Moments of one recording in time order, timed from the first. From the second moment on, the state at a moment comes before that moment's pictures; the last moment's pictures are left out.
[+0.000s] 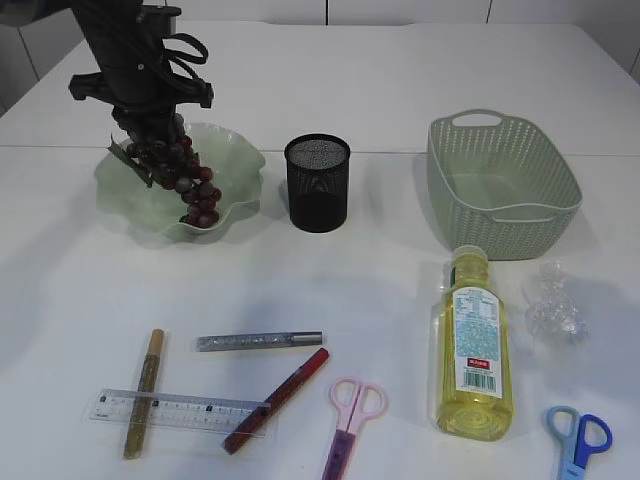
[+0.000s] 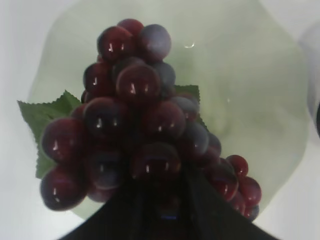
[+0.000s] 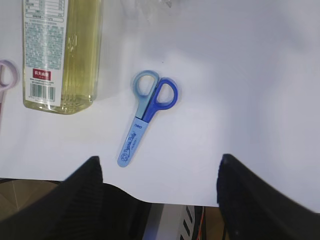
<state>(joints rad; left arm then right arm) -0.30 2.33 -2.23 0.12 1.19 -0.28 -0.05 1.22 -0.92 0.18 1.21 -0.03</state>
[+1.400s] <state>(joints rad) -0.27 2.37 -2.23 0.08 1.17 -0.30 -0.05 1.22 -0.92 0.18 1.20 -0.03</state>
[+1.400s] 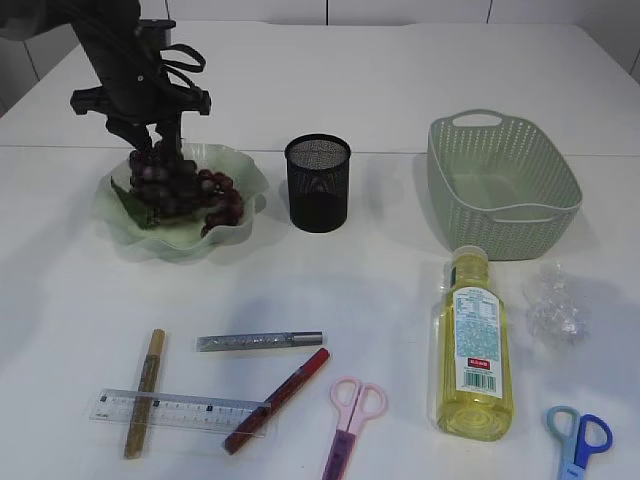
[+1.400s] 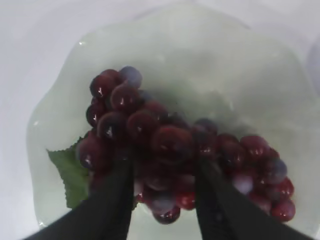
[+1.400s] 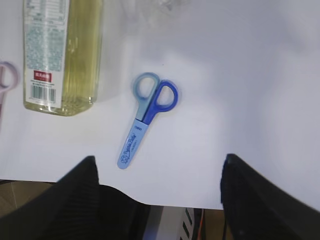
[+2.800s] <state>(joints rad) -0.26 2.05 -2.23 -0.05 1.25 -0.19 -0.05 1.22 -0.92 0.18 1.21 0.02</state>
